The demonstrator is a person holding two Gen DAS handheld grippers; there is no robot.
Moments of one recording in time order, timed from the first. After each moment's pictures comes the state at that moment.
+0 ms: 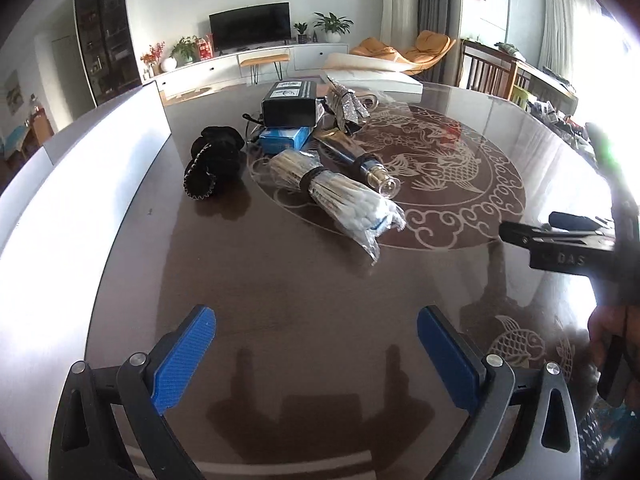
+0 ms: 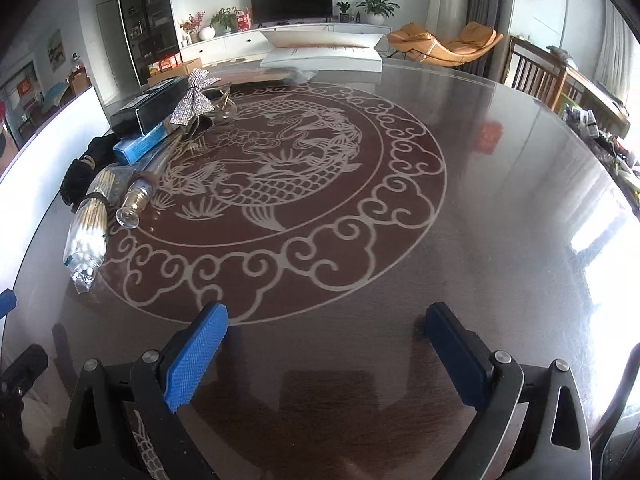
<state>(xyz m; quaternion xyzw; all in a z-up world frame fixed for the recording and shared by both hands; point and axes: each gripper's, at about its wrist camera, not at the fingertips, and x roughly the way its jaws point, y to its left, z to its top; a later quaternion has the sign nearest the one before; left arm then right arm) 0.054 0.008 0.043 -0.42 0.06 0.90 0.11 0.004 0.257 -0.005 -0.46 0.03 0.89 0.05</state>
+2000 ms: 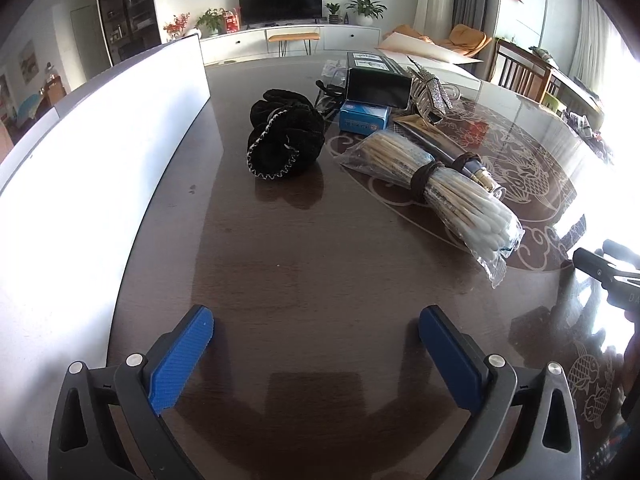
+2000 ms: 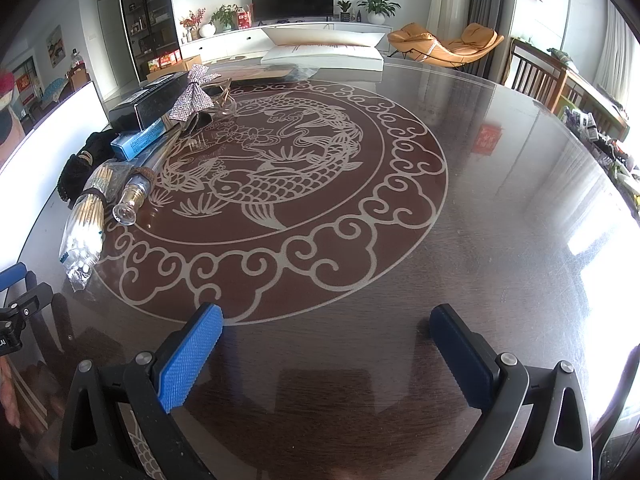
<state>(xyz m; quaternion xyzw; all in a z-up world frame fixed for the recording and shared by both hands) 0.002 -0.041 0.018 -0.46 0.04 0.89 0.07 -0.001 0.251 -0.009 -0.46 0.02 0.89 0.05</state>
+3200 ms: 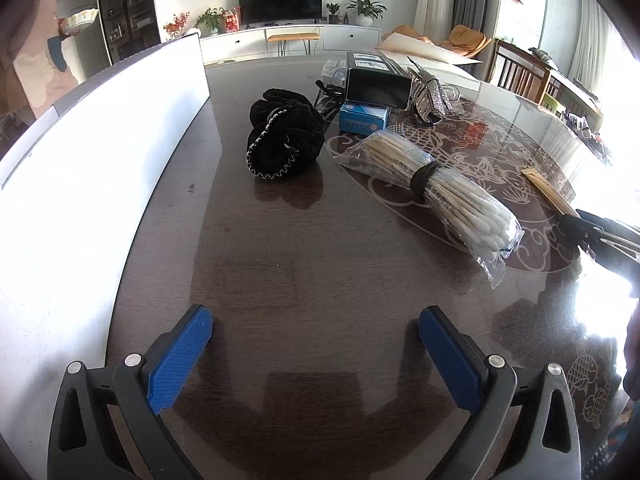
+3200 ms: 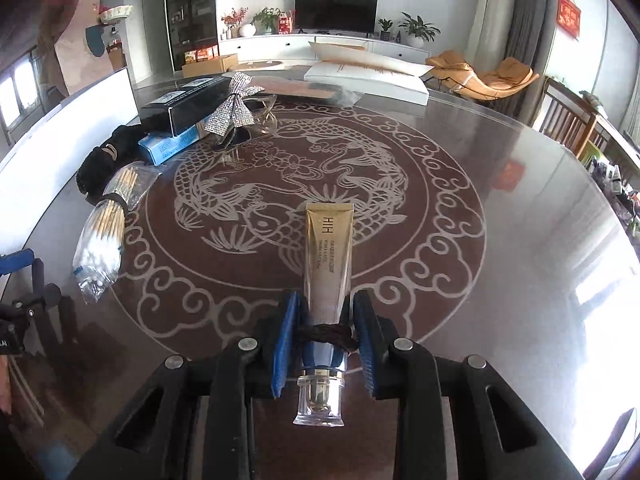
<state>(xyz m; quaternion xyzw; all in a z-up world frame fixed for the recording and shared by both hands) 0.002 -0.042 0.017 -0.46 0.04 0.89 0.07 -0.022 0.234 0.000 -0.43 -0.03 0.90 -0.01</state>
